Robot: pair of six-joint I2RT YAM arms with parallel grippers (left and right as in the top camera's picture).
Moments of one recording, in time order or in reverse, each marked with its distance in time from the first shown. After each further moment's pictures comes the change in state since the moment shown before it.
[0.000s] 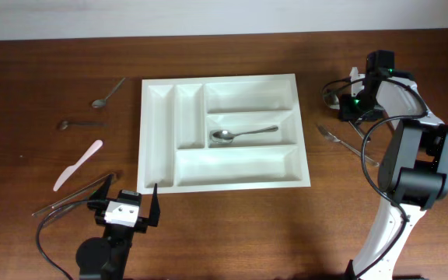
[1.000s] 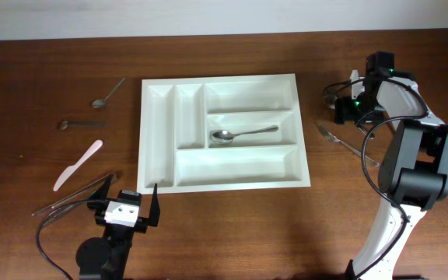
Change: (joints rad) left arm 0.000 0.000 0.000 0.000 0.000 0.000; right arm 0.000 -0.007 -0.003 -0.055 0.013 0.012
